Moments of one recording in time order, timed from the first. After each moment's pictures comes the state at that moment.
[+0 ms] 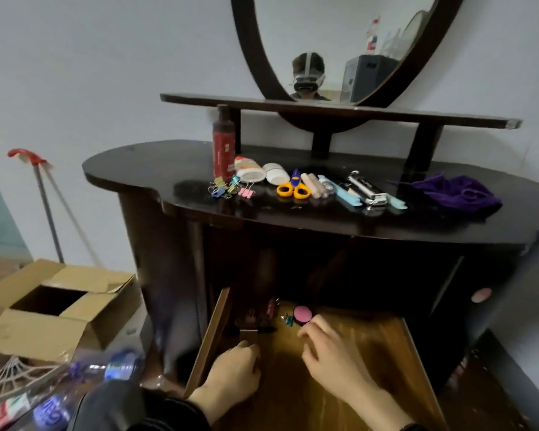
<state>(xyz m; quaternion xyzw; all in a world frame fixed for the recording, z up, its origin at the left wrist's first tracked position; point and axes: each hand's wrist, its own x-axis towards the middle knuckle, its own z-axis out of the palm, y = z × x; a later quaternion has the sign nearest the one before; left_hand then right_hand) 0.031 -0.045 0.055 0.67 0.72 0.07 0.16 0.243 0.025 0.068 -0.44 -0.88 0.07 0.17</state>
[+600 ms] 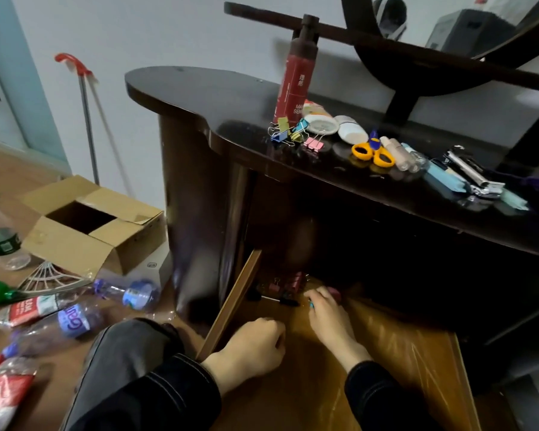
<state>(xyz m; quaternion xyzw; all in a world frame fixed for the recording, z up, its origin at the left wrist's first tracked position) 0.030 -0.040 0.034 0.64 0.71 0.15 0.25 0.172 0.115 -0.018 -0.48 -0.87 0.08 0.08</state>
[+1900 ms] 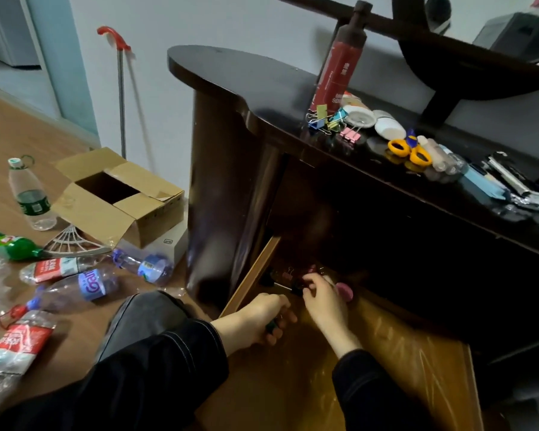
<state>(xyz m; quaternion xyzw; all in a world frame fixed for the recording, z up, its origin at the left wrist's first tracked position) 0.022 -0.038 0.049 0.17 0.62 0.42 0.64 0.142 0.095 0.003 -0.49 -0.84 0.19 0.15</state>
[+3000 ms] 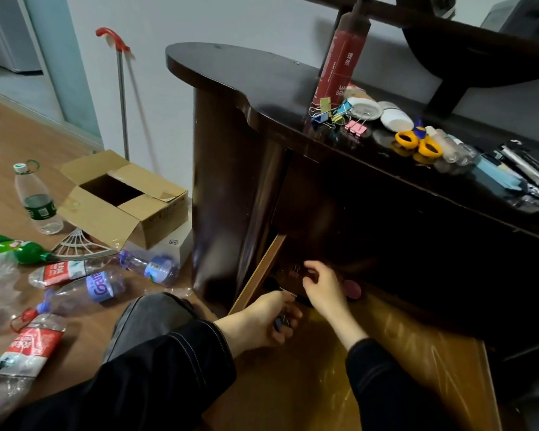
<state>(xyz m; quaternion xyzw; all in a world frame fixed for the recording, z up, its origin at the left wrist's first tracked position) 0.018 -0.038 0.041 0.08 0.58 0.43 0.69 0.119 0.097 0.015 -0.48 -0.79 0.33 0.18</state>
